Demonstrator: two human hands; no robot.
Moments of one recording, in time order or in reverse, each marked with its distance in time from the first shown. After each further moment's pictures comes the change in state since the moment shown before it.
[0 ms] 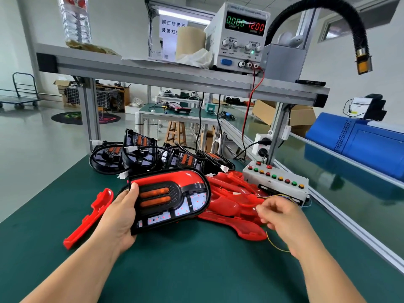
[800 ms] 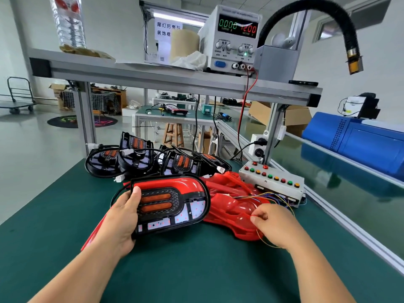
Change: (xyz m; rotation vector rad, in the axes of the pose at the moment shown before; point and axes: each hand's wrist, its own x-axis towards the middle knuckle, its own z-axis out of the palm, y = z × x) left_hand -0.003 -0.004 0.006 0.068 0.058 0.045; right_hand 0.005 0.000 0.002 -0.686 -0.133 -0.062
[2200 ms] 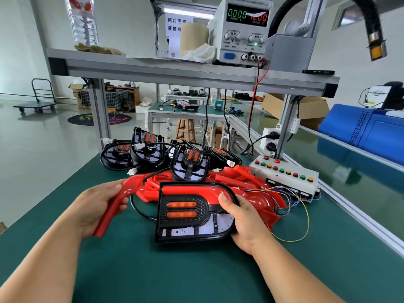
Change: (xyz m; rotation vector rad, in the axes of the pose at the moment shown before) left_hand 0.014 0.040 -0.072 0.260 -0.068 0.022; right_hand -0.005 -0.065 0.064 1.489 -0.274 -0.044
